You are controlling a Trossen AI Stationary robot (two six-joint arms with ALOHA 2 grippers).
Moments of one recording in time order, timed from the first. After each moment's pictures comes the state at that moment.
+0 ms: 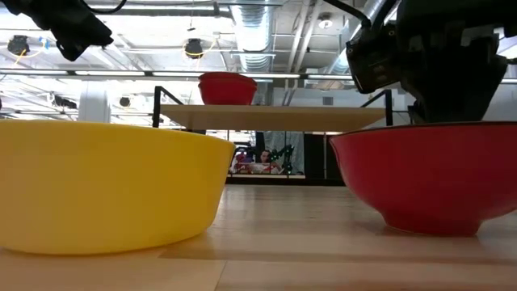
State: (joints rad) left arm -0.28 0.36 0.60 -0.69 -0.40 -0.40; right arm 0.46 1.79 1.14 -0.68 -0.05 0.97
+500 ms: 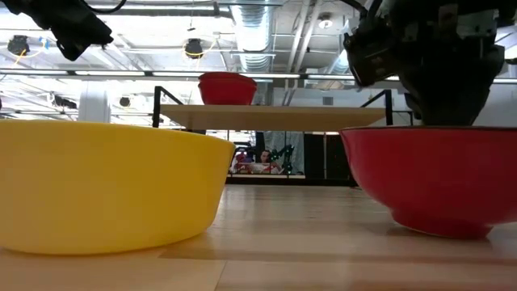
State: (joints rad) left arm -0.28 0.36 0.60 -0.69 -0.39 -0.40; right arm 0.46 1.78 1.14 -0.68 -0.04 0.99
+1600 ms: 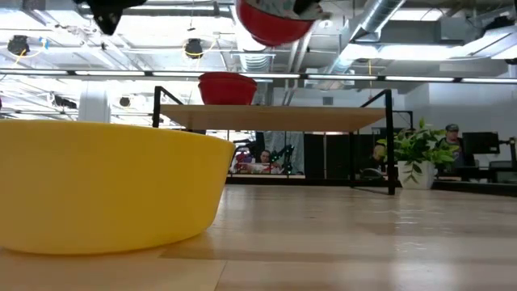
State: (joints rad) left arm -0.28 0.55 0.60 -0.23 -0.35 -0.19; right arm 0.34 1.78 1.81 -1.18 0.76 0.71
